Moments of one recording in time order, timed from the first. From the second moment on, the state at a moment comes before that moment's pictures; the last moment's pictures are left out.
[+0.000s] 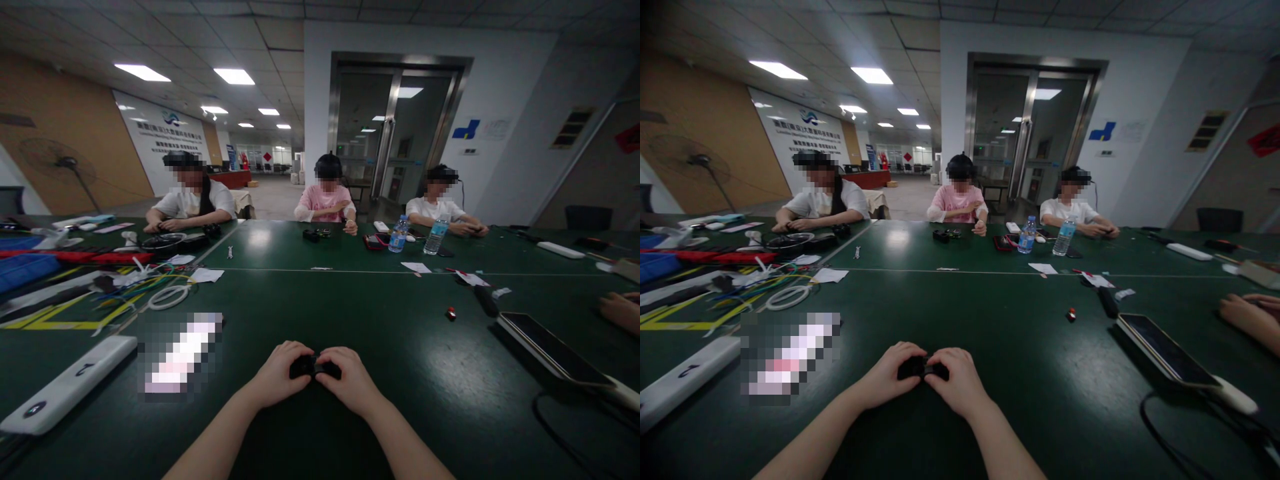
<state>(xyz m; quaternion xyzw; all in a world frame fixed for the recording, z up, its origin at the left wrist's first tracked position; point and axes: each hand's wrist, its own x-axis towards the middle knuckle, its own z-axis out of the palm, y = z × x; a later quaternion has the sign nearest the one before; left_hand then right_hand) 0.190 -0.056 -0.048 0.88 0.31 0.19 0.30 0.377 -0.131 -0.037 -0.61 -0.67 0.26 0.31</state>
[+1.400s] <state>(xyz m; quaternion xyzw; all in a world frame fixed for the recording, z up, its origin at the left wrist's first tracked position) 0.189 -0.057 -0.045 0.88 0.33 0.18 0.31 0.412 -0.130 -0.035 -0.62 -0.57 0.24 0.48</state>
